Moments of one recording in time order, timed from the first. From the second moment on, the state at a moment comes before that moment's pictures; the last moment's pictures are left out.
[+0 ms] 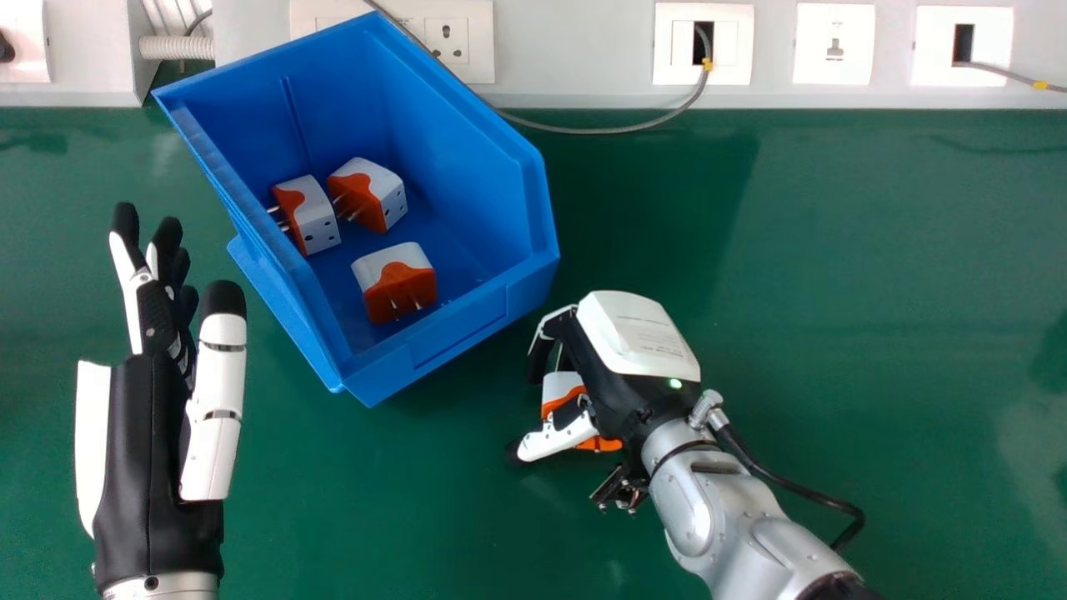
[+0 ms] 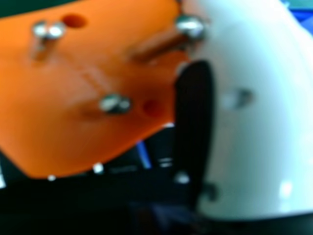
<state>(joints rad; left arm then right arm) 0.34 0.03 0.16 -0.25 0.07 -0.37 0.05 -0.53 -0.08 0.54 0.77 -0.70 0.02 -0.30</state>
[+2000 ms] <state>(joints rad) 0.35 0.02 0.13 -0.26 0.08 -0.37 0.07 -0.87 0.07 0.52 0.72 -0.75 -0.01 -0.22</state>
